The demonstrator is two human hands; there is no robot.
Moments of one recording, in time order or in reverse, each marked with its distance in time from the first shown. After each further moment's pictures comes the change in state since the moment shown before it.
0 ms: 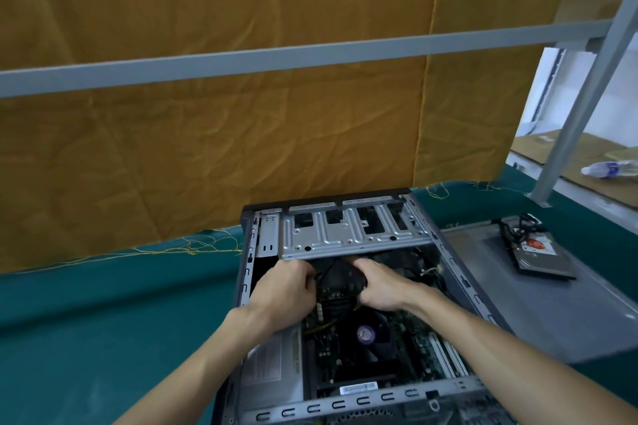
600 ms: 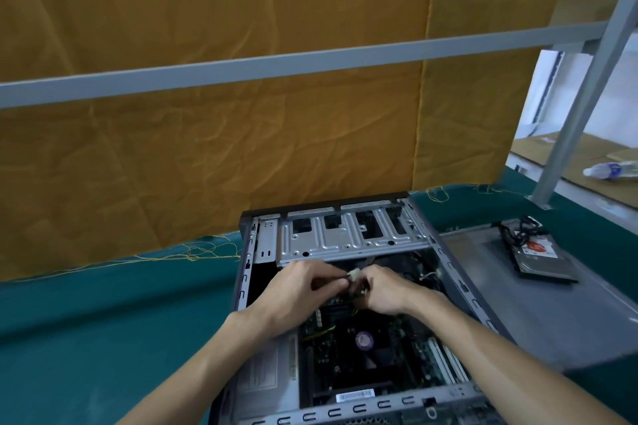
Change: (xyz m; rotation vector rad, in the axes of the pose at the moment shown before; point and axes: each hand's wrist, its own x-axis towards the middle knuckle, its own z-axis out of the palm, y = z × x) left_hand 0.003 0.013 -0.004 -0.249 0.026 0.316; right_hand 0.004 0.013 -0.001 -0.057 0.034 0.011
